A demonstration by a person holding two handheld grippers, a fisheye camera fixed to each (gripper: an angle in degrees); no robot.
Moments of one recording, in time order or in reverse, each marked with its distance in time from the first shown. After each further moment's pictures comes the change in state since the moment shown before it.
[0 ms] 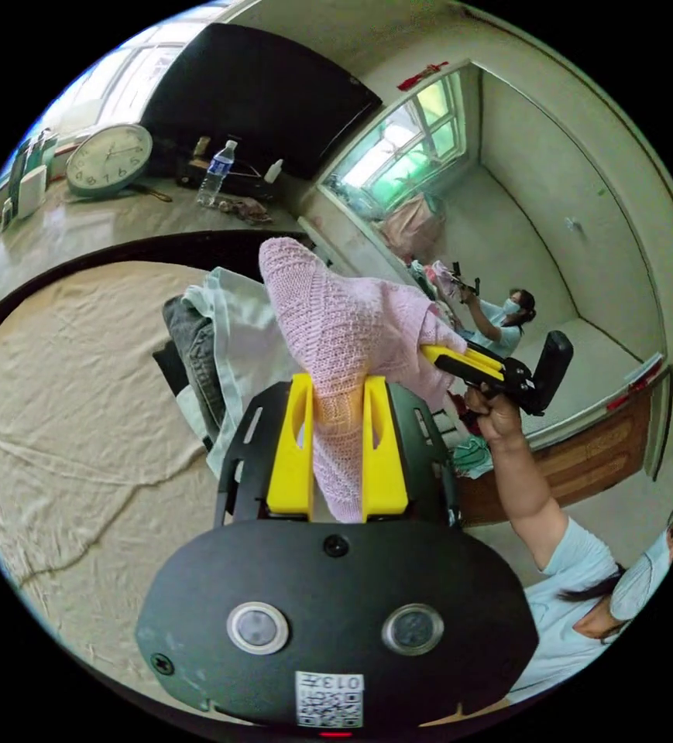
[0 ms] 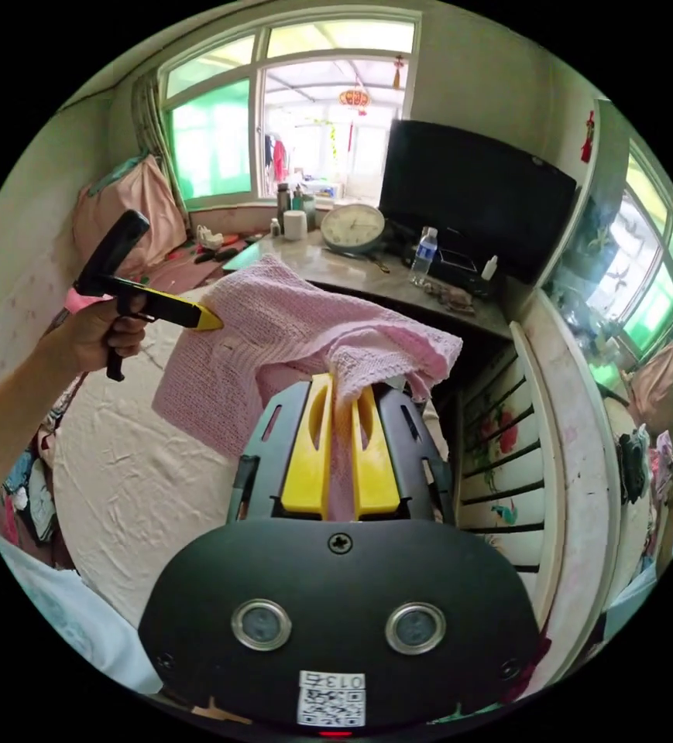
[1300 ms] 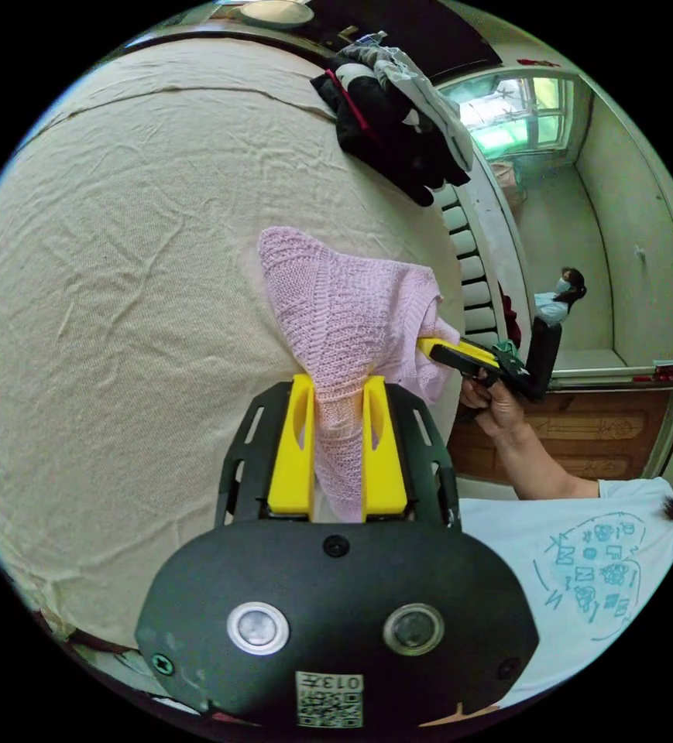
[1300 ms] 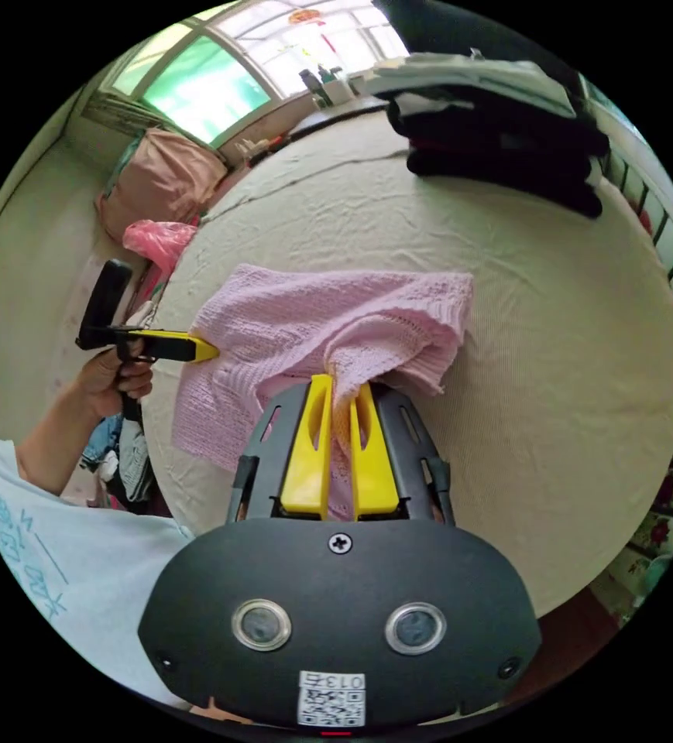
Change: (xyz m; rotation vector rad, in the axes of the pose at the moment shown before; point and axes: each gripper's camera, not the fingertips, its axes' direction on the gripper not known) left arm -0.105 0.484 -0.115 -0.252 -0.033 -0.316; right arm -0.257 0.365 0.036 -0.263 -0.407 0.232
